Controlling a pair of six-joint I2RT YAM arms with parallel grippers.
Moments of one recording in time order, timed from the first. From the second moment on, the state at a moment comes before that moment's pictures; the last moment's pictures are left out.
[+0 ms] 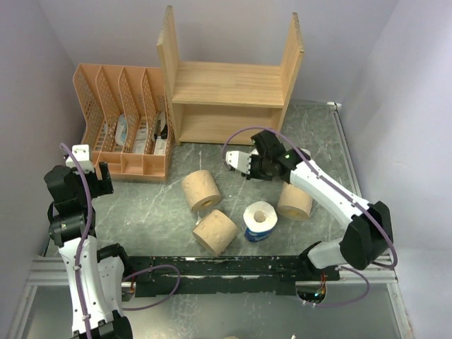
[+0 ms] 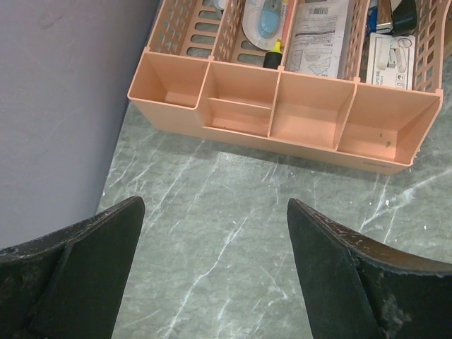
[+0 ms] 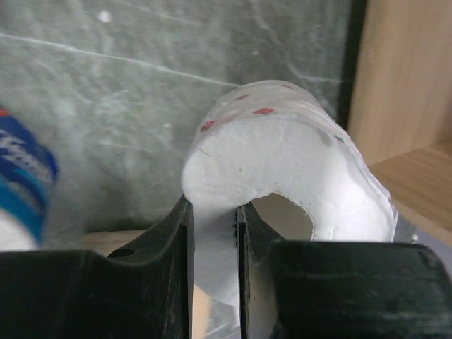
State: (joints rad) left arm 0.37 0.57 0.72 -0.57 0.11 0.16; right arm 0.62 1.37 1.12 -0.76 -0.03 -0.93
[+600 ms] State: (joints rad) left arm 0.37 0.56 0.72 -0.57 0.11 0.16; right arm 0.46 1.64 1.47 -0.71 -0.14 -1.11
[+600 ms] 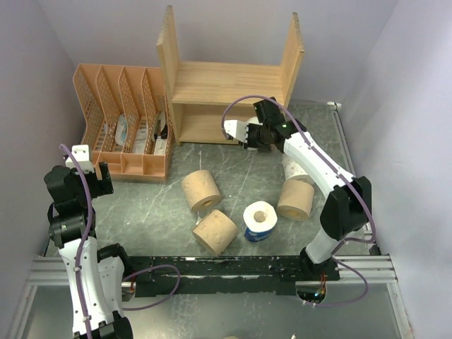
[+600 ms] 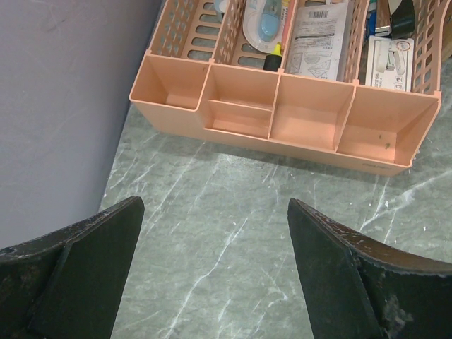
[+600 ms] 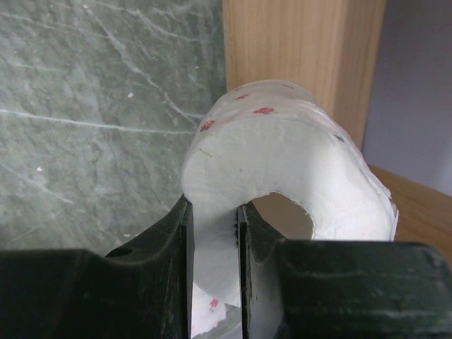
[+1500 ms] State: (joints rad) left arm 0.37 0.56 0.72 -0.57 0.11 0.16; right arm 0.35 1.75 1.44 -0.40 -0.11 -1.08
